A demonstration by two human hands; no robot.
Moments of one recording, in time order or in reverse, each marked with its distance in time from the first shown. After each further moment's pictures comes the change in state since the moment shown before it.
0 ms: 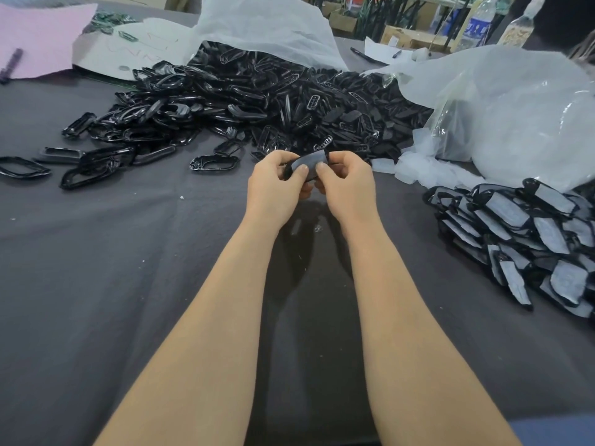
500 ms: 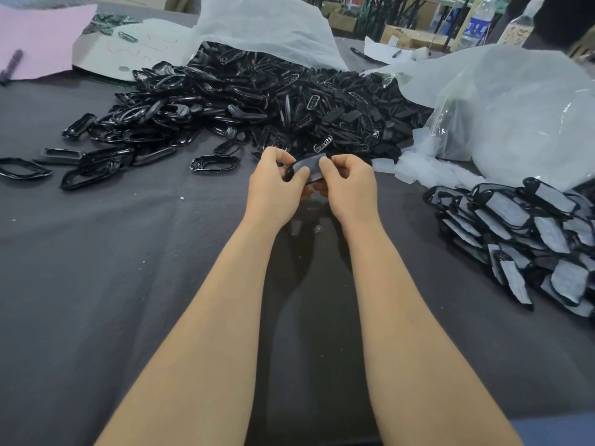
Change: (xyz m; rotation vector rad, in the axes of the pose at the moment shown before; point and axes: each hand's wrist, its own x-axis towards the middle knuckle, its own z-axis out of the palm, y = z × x) left_hand -0.002 0.004 -0.001 0.064 0.012 -0.014; right_hand 0.001 0.001 -0.001 -0.019 0.035 0.030
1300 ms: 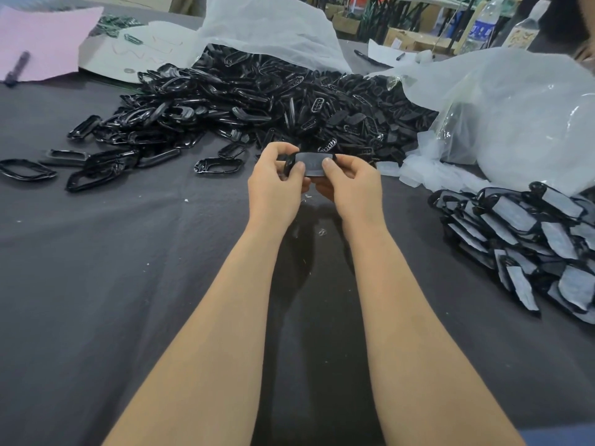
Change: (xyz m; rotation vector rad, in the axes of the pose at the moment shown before) left_hand 0.000 0.001 0.002 -0.098 0.105 0.047; right_hand 0.000 -0.003 0.003 0.294 -0.011 0.112
